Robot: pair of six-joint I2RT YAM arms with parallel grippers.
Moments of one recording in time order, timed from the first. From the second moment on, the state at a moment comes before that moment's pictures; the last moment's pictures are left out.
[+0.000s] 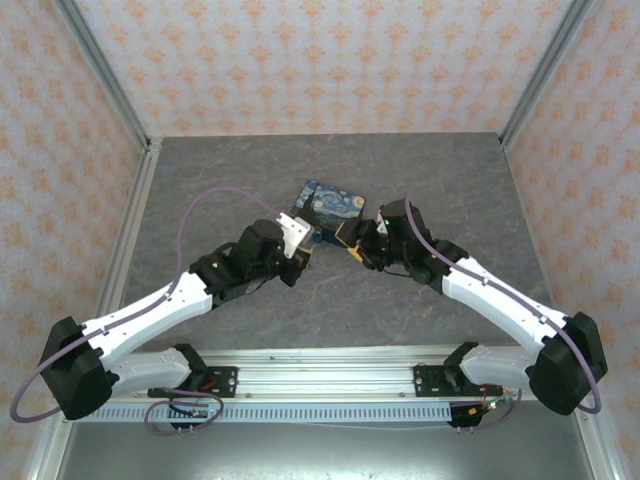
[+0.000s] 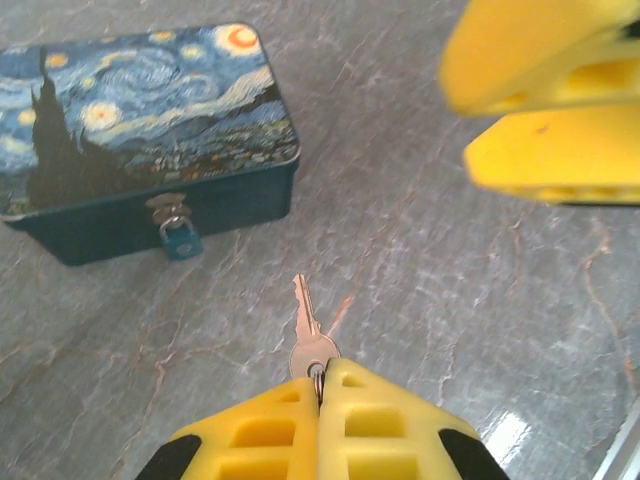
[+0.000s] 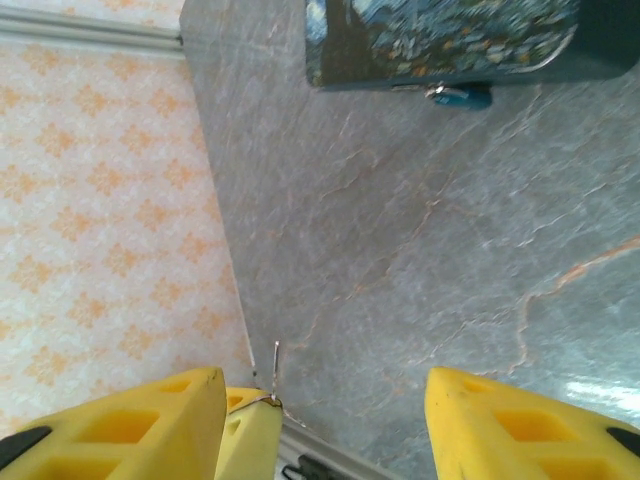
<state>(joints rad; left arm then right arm) -0.74 1.14 0.83 -0.33 0.03 -0.15 0.65 1.19 0.88 -0.29 -0.29 1.26</state>
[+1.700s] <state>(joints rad) -0.79 1.13 0.85 -0.28 0.08 -0.15 0.68 1.28 0.84 -0.07 -0.43 1.32</state>
